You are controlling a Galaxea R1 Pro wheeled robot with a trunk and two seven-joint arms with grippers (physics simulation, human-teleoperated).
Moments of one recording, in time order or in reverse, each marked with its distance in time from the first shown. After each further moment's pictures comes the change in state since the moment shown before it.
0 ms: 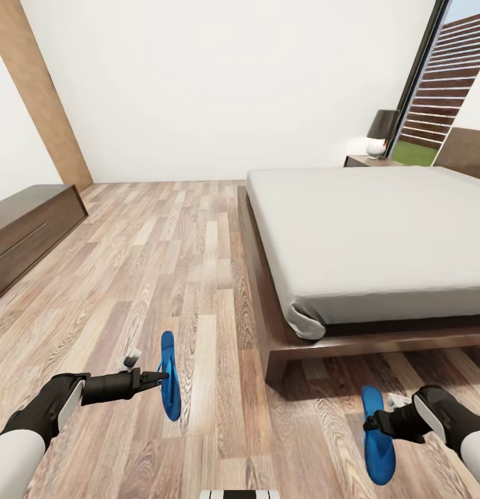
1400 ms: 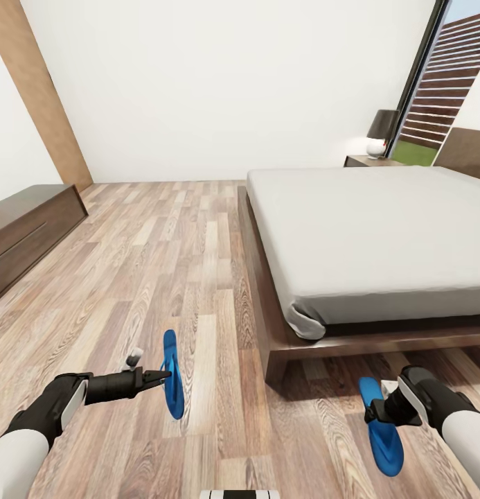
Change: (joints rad) left arm 0.000 -0.014 0.006 -0.003 0.006 0.000 -0.007; right arm -0.063 0.043 0.000 -0.043 0.134 0.119 -0.119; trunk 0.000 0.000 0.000
